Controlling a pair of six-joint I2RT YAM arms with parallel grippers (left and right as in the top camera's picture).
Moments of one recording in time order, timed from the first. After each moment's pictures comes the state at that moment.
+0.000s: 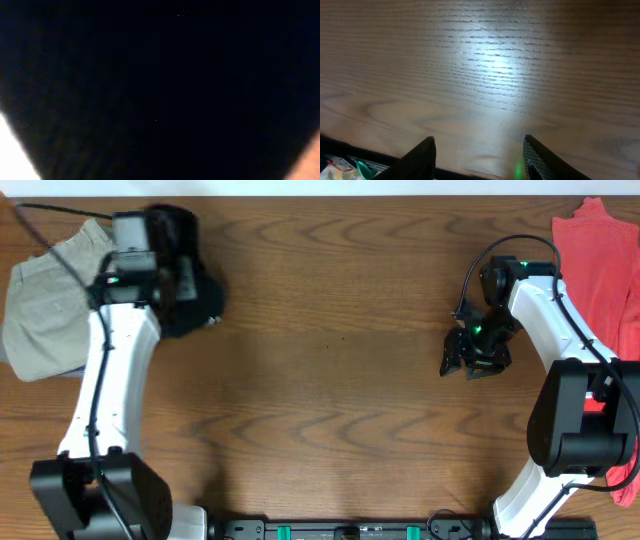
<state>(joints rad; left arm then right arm) 0.07 1.62 1.43 -0.69 -0.16 -0.06 0.00 1.94 1.44 -1.33 -0.25 0.01</state>
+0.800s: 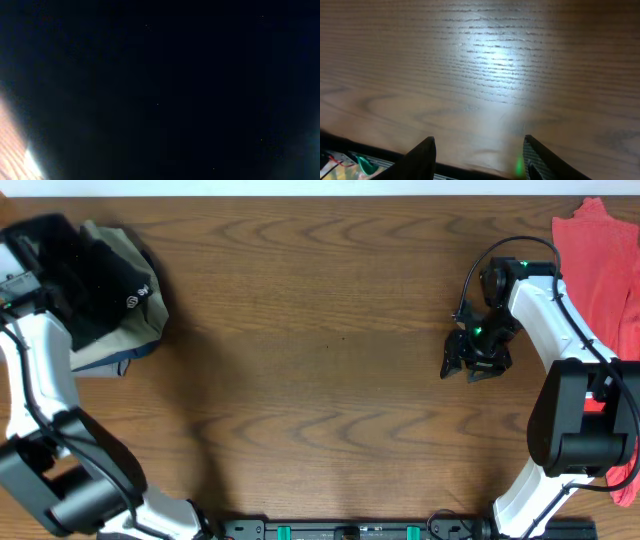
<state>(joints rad) 0.53 1.77 1.43 -0.46 -0.08 -0.15 0.00 1.94 1.44 -1.35 -0.24 0.01</state>
